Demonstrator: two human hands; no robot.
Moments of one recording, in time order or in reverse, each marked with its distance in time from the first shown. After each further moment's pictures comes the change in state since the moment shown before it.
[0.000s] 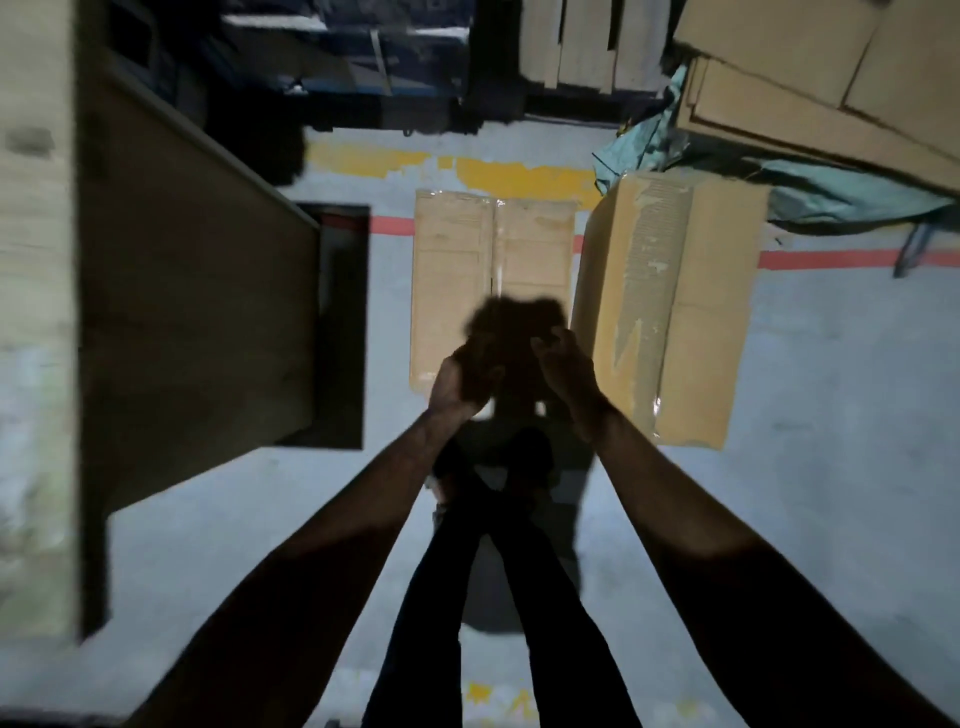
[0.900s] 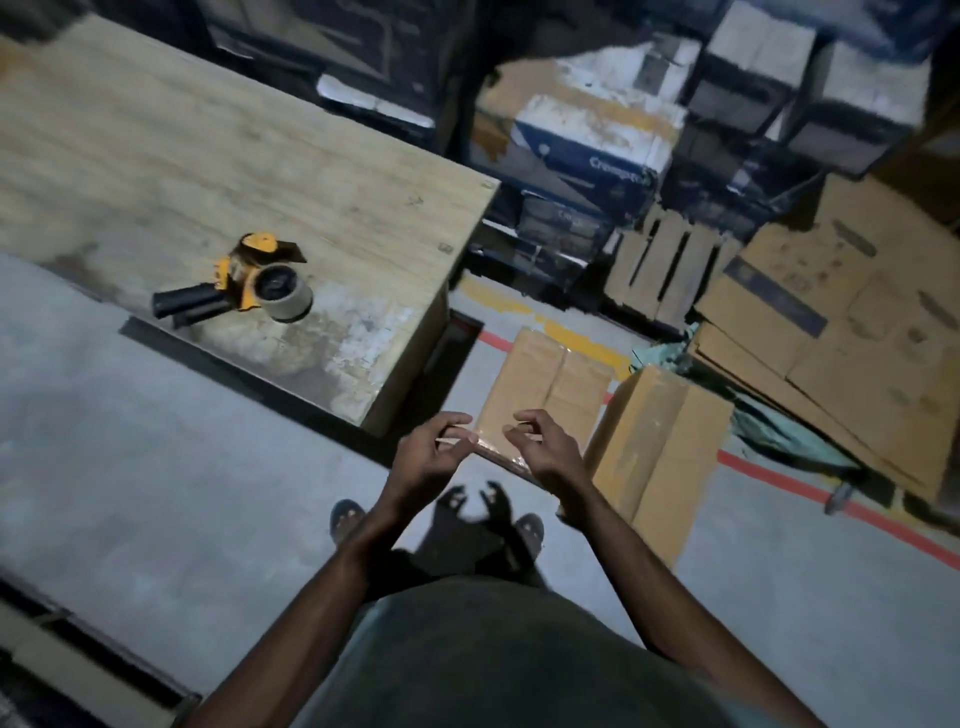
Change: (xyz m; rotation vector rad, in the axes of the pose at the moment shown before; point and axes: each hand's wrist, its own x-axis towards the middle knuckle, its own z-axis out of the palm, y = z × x) left_hand -0.431 0.092 -0.166 -0.157 0.263 0.282; right_hand -0.406 -0.102 -0.044 -0.128 -0.253 -0.501
